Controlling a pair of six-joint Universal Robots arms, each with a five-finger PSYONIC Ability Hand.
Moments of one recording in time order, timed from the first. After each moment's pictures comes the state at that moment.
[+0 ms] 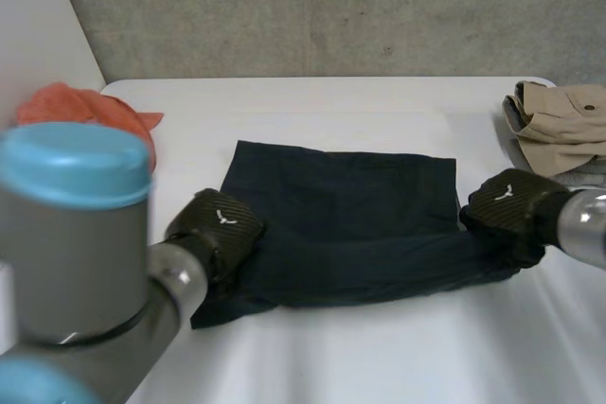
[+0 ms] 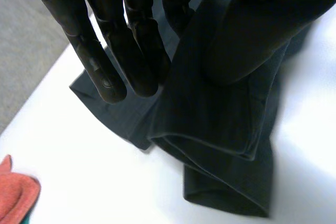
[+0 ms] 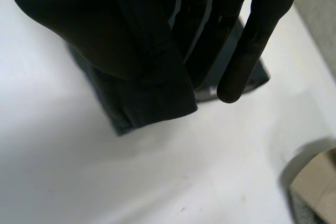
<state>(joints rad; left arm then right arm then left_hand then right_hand) 4.01 -1.89 -1.50 2.87 -1.73 3.65 1.73 -1.30 1.49 0.54 1.27 2.17 1.15 1.20 1.19 1.20 1.00 1.09 1.18 1.19 1.20 1.00</state>
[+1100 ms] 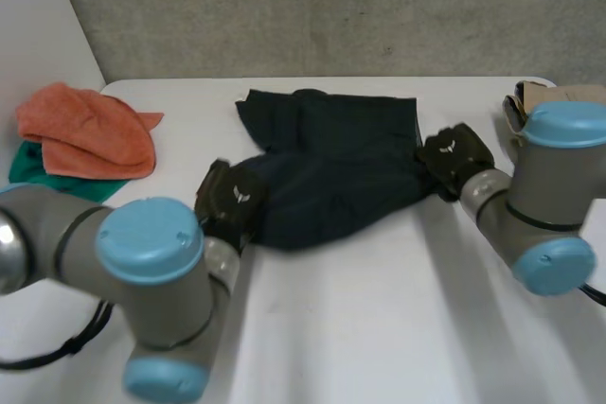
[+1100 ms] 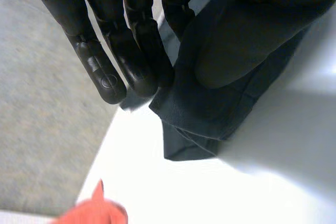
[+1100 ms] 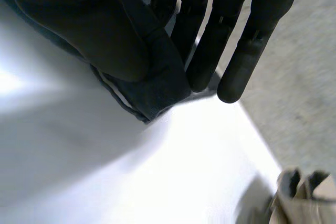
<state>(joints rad) 4.01 -2.05 -1.64 3.49 -1.87 3.91 1.92 -0.99 1.37 -0.07 1.47 2.44 1.15 1.20 1.20 1.20 1.02 1.09 1.19 1.20 1.20 1.02</state>
